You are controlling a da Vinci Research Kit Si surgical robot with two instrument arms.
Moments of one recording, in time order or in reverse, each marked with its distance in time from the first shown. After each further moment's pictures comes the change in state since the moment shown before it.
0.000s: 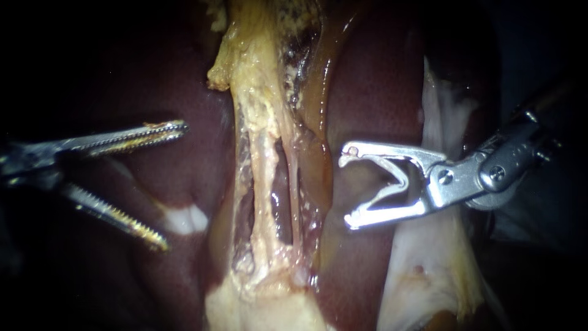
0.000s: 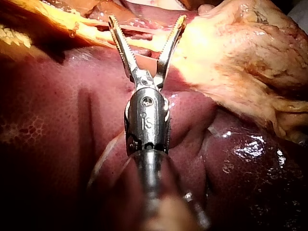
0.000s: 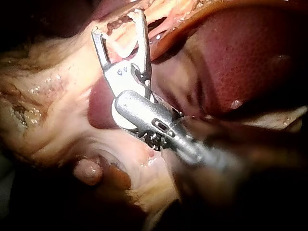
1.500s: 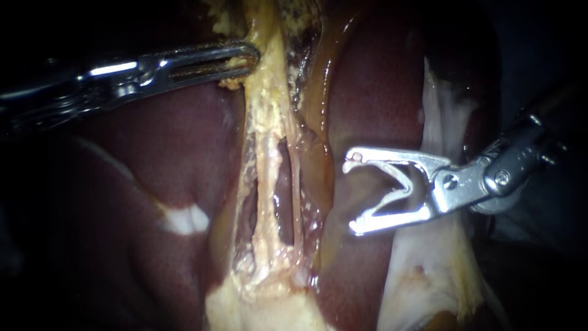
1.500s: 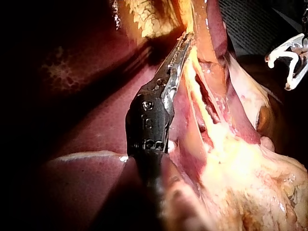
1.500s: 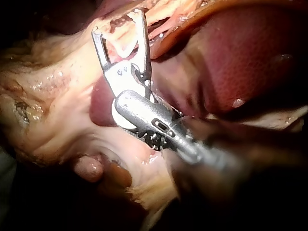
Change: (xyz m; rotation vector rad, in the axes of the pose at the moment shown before) right arm 0.000 -0.001 0.000 0.008 0.004 -0.001; left arm 0.000 0.011 0.005 -0.410 0.059 -0.588
